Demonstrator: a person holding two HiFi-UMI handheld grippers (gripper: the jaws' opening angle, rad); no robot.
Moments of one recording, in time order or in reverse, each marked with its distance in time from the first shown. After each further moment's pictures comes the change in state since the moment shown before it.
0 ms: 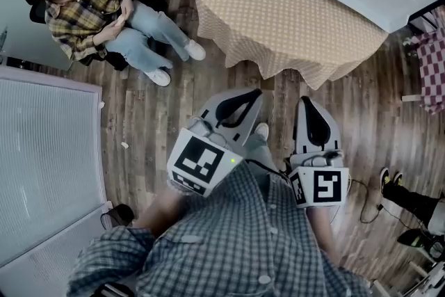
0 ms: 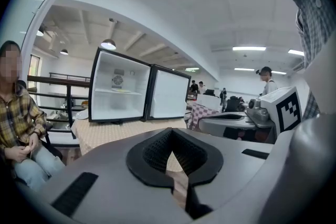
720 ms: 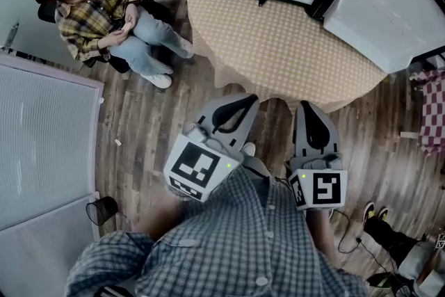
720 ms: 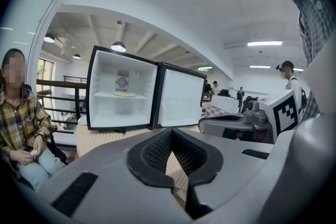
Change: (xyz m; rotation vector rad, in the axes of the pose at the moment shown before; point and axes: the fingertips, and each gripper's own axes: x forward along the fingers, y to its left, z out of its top) left arm 0.114 0.015 0.043 -0.031 0.009 0.150; right arm 0.070 -0.120 0.015 -0.013 -0.010 0.140
